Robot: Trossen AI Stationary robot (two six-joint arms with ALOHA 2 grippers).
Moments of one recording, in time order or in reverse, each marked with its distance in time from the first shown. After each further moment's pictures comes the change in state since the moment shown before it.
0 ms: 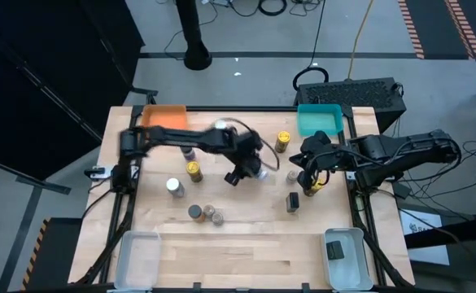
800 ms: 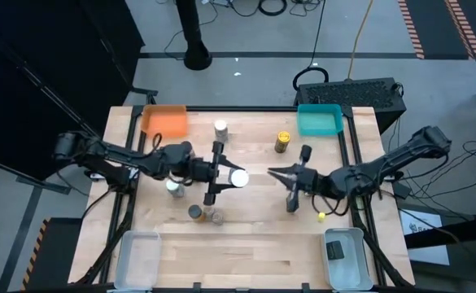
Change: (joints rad) left arm -0.257 -0.575 -0.763 1.380 -0.138 -0.417; right arm 0.229 0.103 -0.340 1.224 0.286 -0.726
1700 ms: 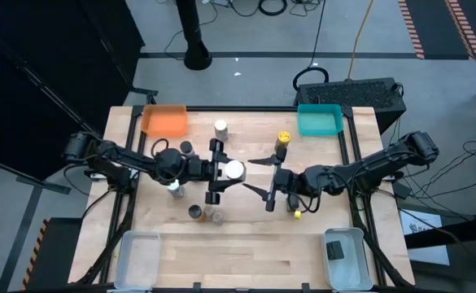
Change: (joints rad) left arm -0.025 0.126 -0.027 0.391 -0.079 -0.094; right arm -0.122 0.219 0.093 0.146 -0.201 -0.001
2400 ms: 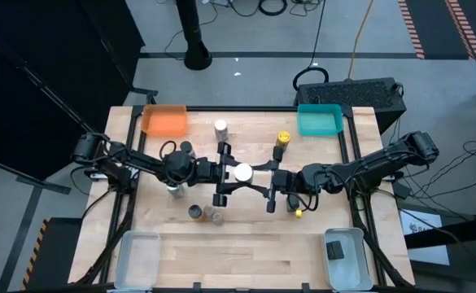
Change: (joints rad) left arm 0.001 0.085 0.056 0.008 0.003 -0.021; right arm -0.021 0.000 0.000 -0.027 -0.089 -0.012
